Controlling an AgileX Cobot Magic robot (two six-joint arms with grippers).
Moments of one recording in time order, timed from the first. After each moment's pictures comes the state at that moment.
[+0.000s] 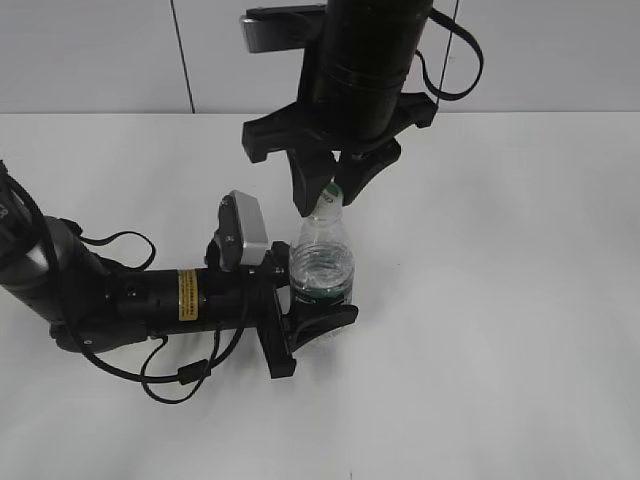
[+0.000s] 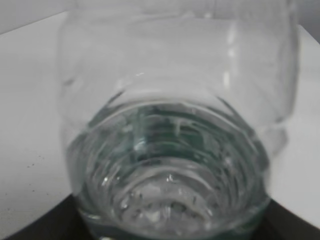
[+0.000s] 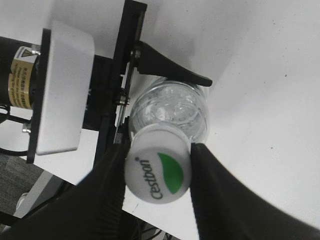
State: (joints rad) left arm -0.42 2.30 -0.87 0.99 -1.20 -0.21; right arm 0.73 1.97 -1.74 0.11 1.22 0.09
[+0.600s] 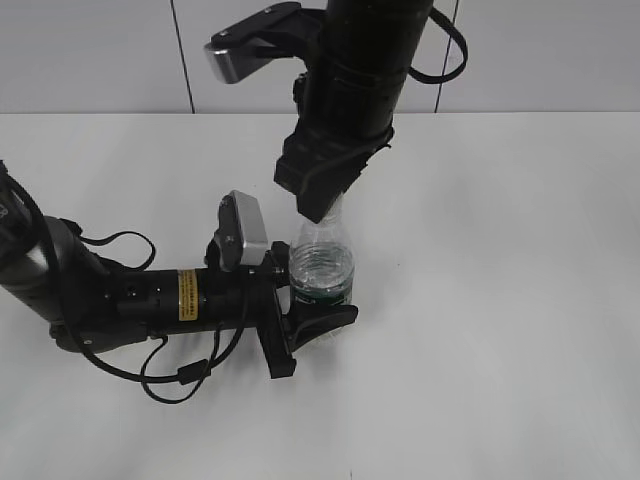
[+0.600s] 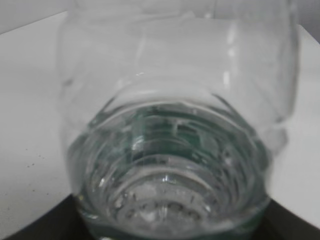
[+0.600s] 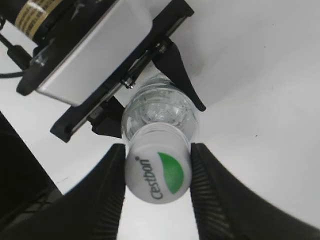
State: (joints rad) left arm -0.42 2.30 -0.87 0.99 -1.20 -0.21; right arm 0.73 1.97 -1.74 0.11 1.22 -0.43
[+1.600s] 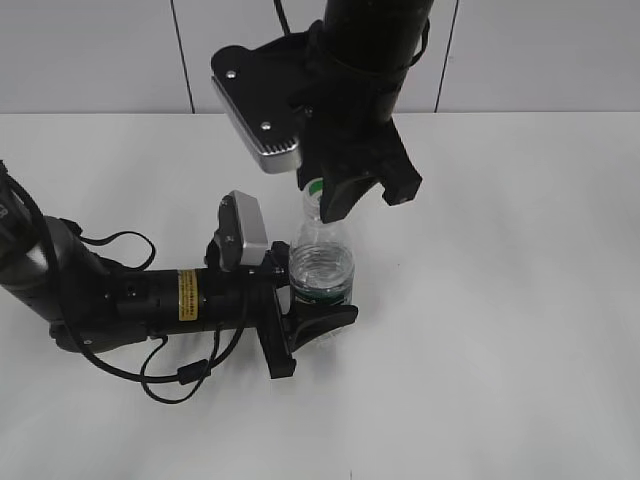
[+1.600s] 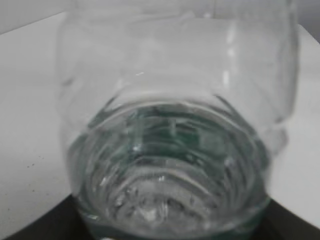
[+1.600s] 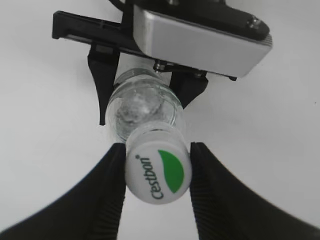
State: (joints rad) left arm -0.42 2.30 -0.87 0.99 -1.20 -0.21; right arm 0.73 1.96 -1.74 0.12 1.22 -1.52
